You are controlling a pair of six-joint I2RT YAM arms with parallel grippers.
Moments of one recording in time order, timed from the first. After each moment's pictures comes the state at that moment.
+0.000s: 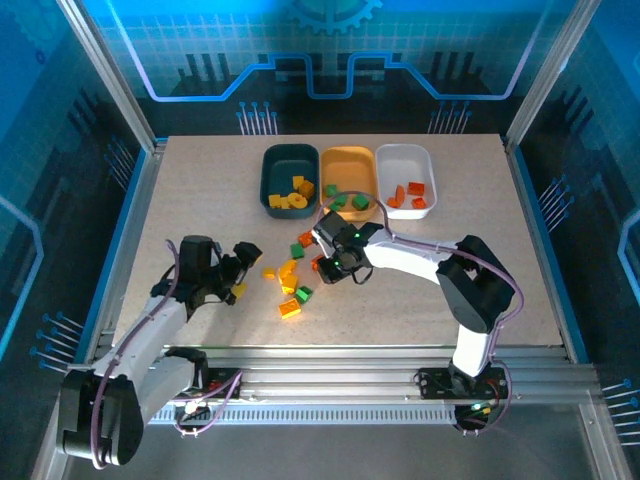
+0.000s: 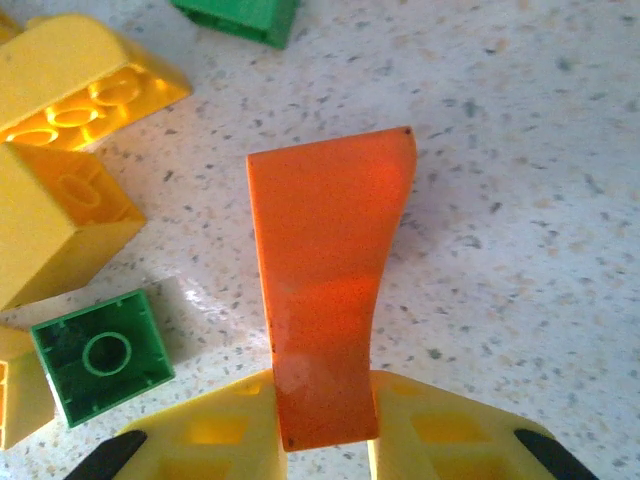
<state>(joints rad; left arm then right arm) -0.10 0.96 0.45 -0.32 0.42 -1.14 0.79 1.81 1.21 -0.59 -0.06 0.28</state>
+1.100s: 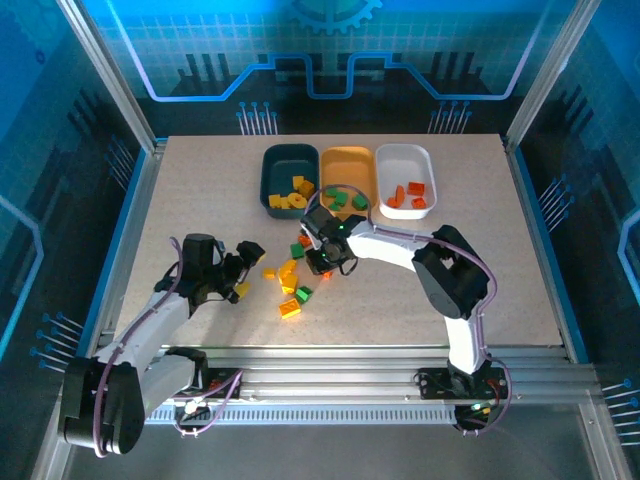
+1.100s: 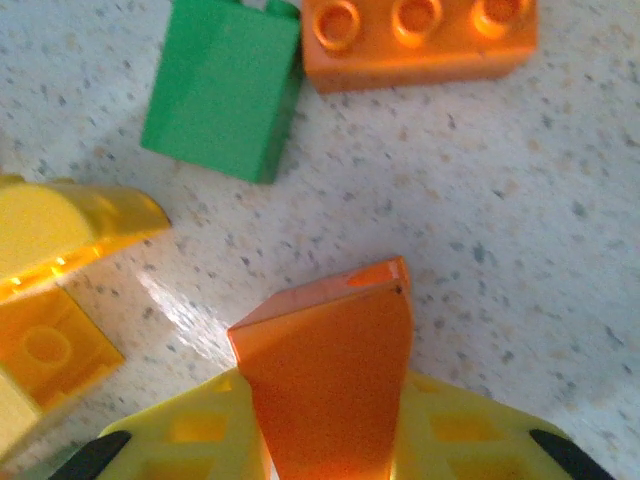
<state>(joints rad) -0.10 1.02 0.45 -0.27 0.47 -1.14 0.79 1.97 1.36 -0.59 -0.01 0.29</state>
